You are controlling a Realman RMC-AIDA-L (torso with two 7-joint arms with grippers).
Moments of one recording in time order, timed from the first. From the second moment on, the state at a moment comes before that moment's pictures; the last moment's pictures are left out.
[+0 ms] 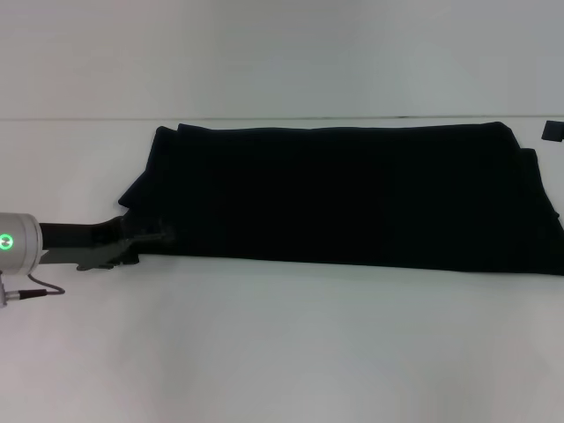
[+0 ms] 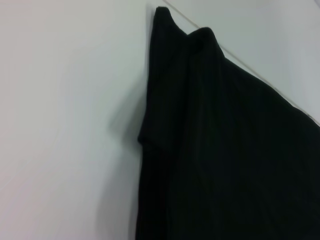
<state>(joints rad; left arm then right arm) -0.66 -1.96 0.65 0.45 2.26 1.14 -2.41 0.61 1.85 -0.45 -0.63 -2.13 -1.38 2.14</state>
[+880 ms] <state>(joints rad) -0.70 -1.95 0.66 0.46 2.29 1.08 -2.43 0.61 1.85 -0.44 -0.64 -2.12 -1.39 2.15</state>
